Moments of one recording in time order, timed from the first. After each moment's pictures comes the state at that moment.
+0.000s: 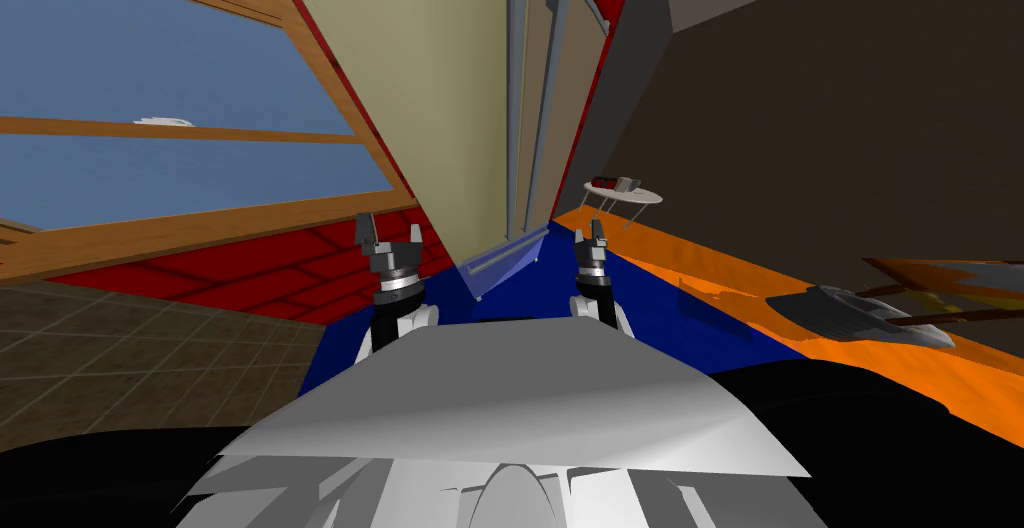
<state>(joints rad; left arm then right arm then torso) 0.51 -0.02 0.02 -2.31 -0.03 -0.54 0.17 0.46 -0.04 -0.04 -2.22 0.08 -0.43 -0.10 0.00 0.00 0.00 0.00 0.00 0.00</state>
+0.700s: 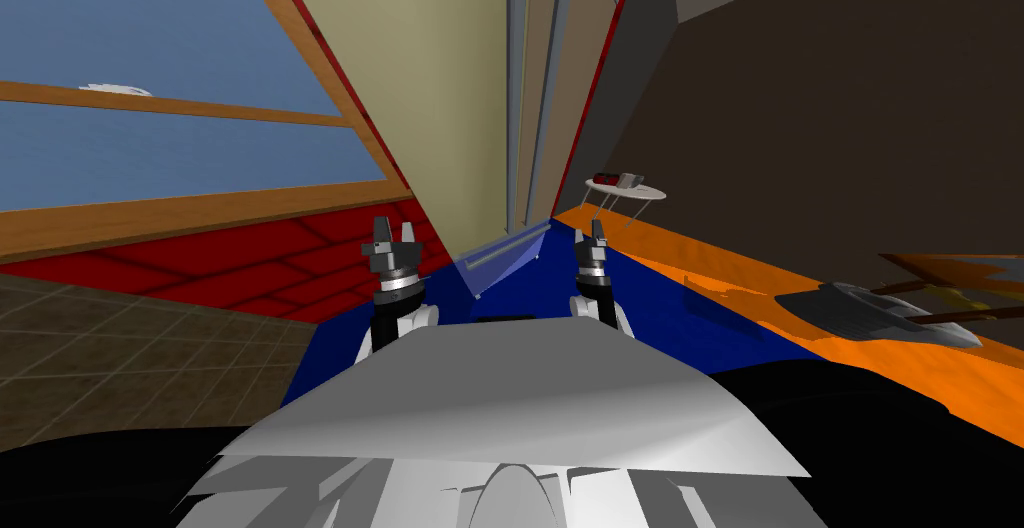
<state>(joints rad) 0.51 -0.02 0.02 -2.31 -0.03 -0.54 0.17 0.46 -0.04 -0.04 -2.22 0.08 -0.43 -0.10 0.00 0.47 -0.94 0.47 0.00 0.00</state>
